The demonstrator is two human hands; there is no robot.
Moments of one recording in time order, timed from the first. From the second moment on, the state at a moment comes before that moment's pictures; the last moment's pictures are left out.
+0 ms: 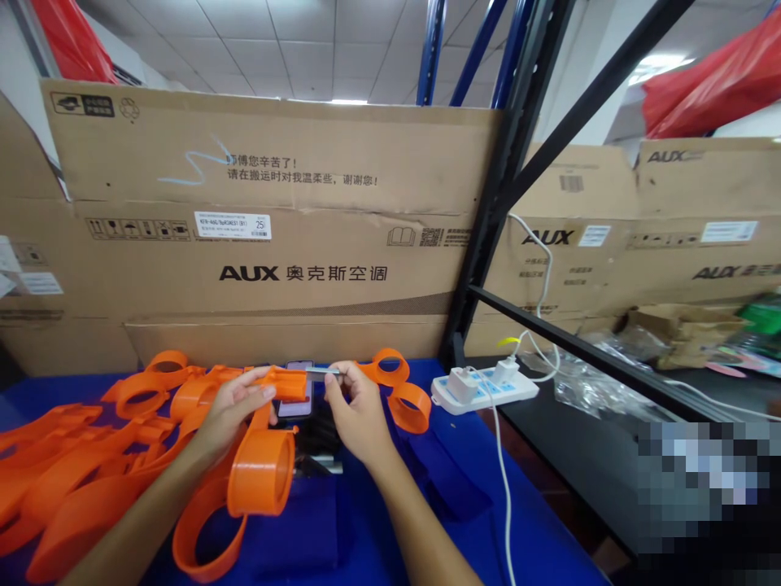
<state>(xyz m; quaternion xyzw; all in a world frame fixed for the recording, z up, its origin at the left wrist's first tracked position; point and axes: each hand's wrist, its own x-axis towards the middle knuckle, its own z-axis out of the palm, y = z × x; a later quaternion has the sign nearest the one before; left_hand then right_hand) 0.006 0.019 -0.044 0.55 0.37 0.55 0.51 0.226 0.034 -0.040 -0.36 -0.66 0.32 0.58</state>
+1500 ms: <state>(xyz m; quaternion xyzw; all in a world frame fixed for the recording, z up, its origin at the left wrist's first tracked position) 0.012 0.019 -0.046 0.57 0.38 0.54 0.48 0.224 0.031 -0.041 -0.31 -0.69 0.36 0.55</state>
